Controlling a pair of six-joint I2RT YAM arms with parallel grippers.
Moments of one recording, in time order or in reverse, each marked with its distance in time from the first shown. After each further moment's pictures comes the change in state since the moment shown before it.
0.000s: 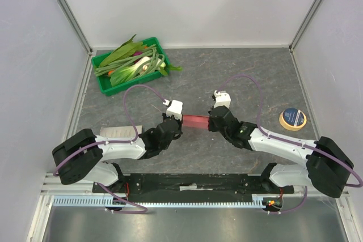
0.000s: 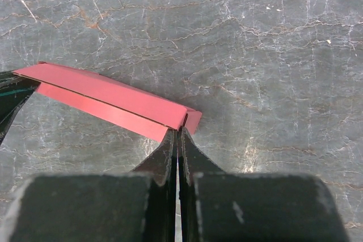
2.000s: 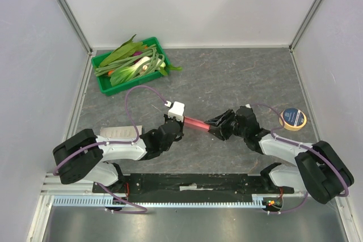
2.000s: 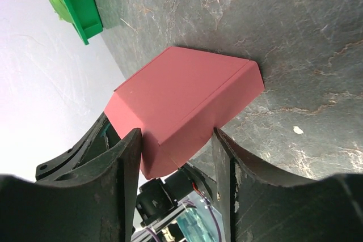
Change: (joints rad) left arm -0.030 0.003 0.004 -0.008 -0.014 -0.007; right arm -0.370 -0.024 -0.307 0.352 -0.711 0.927
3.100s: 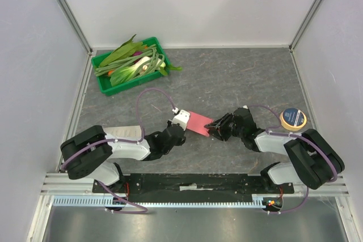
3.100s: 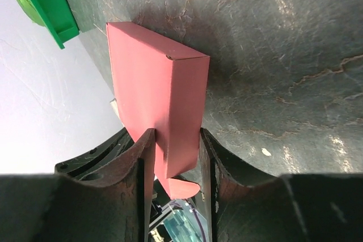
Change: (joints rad) left arm -0.008 0.098 0.001 -0.134 0.112 0.004; right arm -0.012 0.144 -0.013 0.101 -0.010 -0.040
